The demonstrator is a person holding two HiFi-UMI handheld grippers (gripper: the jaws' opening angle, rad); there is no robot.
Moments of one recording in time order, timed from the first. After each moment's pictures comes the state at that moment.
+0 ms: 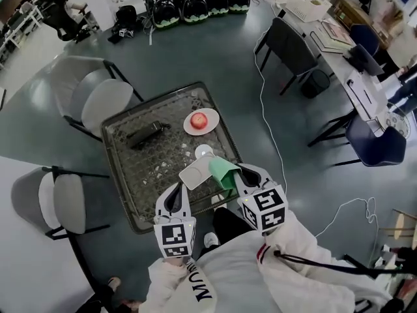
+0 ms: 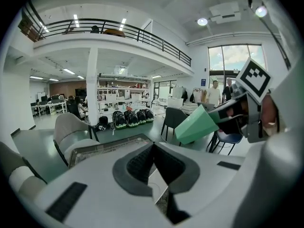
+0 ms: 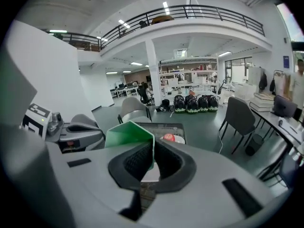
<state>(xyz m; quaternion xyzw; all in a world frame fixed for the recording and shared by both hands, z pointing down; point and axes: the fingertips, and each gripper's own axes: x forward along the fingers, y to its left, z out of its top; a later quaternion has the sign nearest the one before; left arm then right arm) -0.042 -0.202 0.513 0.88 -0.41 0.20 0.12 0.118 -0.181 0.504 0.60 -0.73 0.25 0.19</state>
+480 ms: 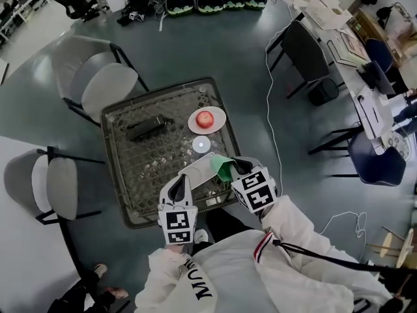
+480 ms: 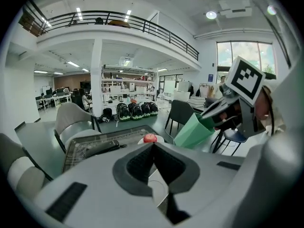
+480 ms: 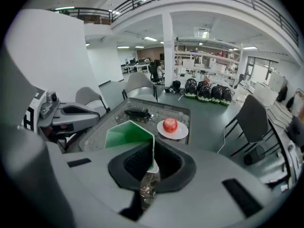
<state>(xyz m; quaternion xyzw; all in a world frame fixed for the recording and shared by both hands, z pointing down) -0.027 -0.235 0.572 0.86 -0.43 0.23 0.16 0.127 -0.231 0.589 0.51 -0.74 0.27 0.34</state>
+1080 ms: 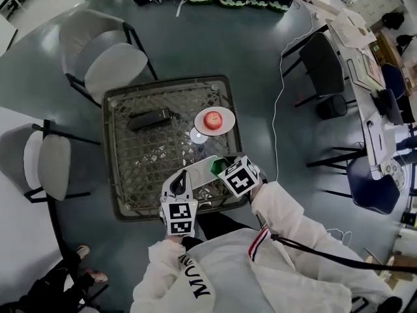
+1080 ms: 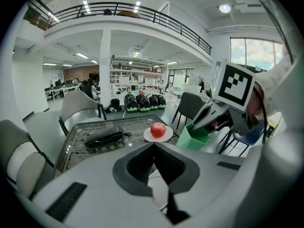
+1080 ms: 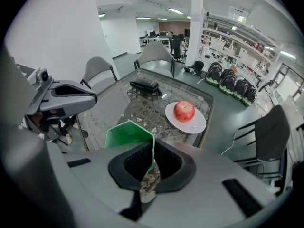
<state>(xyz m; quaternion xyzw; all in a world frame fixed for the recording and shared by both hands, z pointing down) -0.027 -0.262 0.638 0.82 -0.47 0.25 0.20 0.104 -0.273 0.686 0.37 -0.75 0.28 0.47</state>
